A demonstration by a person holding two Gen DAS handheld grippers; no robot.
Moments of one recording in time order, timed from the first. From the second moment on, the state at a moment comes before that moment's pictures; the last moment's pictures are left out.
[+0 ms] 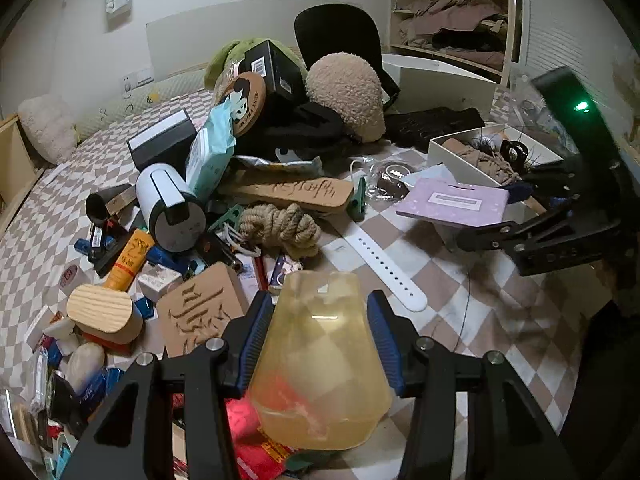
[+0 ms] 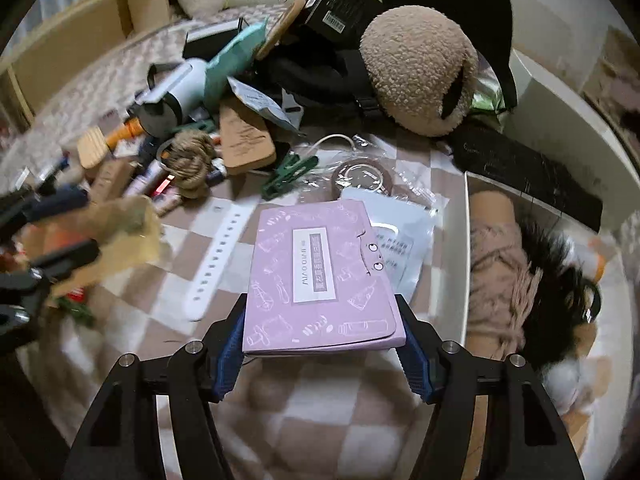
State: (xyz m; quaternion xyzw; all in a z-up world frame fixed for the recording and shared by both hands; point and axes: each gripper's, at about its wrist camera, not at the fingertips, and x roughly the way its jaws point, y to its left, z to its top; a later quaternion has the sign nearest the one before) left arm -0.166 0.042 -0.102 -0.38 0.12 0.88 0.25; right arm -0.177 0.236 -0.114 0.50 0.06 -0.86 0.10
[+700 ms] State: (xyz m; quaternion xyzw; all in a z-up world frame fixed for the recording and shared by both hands) left arm -0.155 0.044 -0.132 -0.43 0.13 0.86 0.24; right arm -0.137 0.224 -0.138 0.52 -0.08 -0.84 0.12
